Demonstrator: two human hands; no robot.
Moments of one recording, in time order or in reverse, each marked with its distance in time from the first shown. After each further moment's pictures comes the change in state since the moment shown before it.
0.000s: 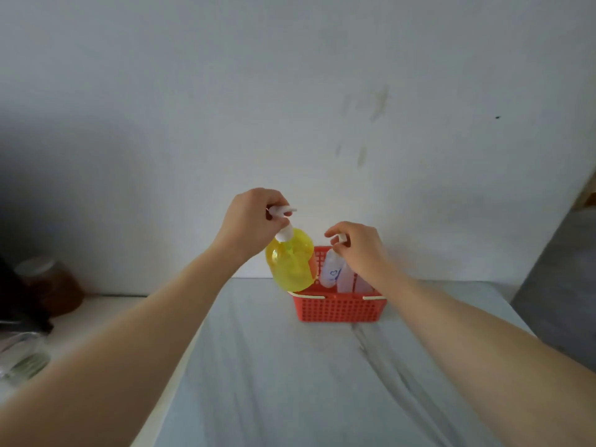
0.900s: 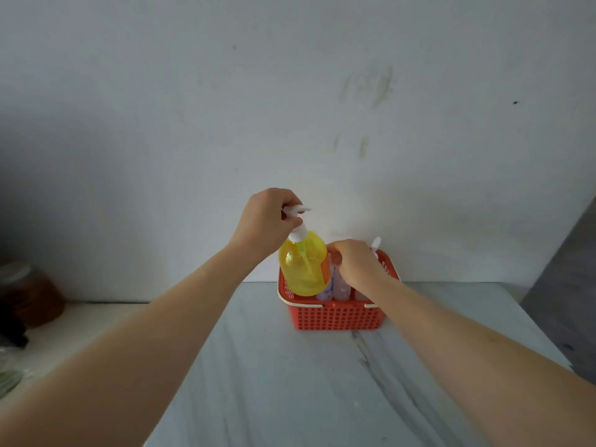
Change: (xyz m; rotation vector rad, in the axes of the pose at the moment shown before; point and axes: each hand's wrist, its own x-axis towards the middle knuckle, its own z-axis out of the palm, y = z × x) left_hand 0.034 -0.017 0.050 -0.031 -0.040 0.002; right_hand 0.020 0.021 0.030 -0.220 -0.285 0.107
